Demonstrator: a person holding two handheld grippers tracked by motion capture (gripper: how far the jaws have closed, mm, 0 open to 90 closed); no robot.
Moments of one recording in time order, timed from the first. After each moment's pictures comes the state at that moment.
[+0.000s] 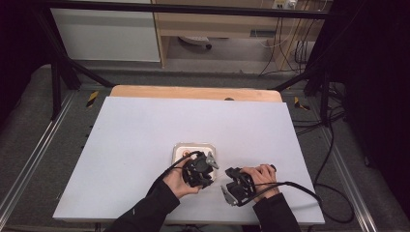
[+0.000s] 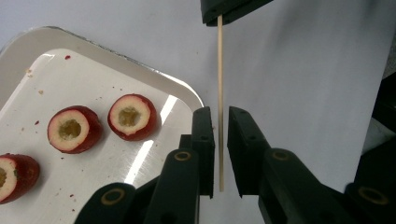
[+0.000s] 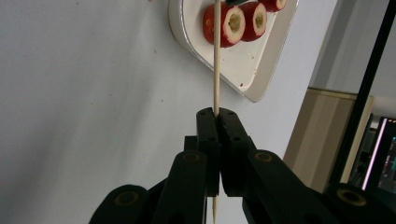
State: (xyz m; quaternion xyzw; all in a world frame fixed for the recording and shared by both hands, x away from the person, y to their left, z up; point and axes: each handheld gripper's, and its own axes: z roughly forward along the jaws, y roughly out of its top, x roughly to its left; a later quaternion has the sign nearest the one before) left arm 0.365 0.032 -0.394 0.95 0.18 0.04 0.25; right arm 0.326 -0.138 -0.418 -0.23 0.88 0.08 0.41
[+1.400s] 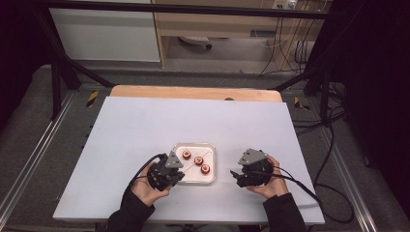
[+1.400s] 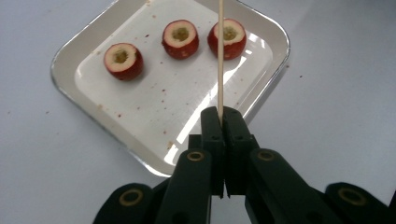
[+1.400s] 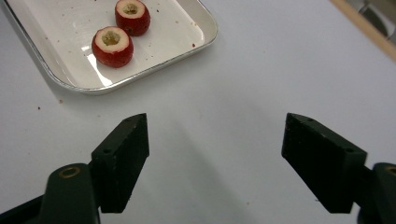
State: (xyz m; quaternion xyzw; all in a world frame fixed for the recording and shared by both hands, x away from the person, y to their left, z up) left arm 0.349 0.124 -0.399 0.90 0.28 0.11 0.31; right arm 0.361 -0.180 -0.406 0.27 0.88 0.30 0.25
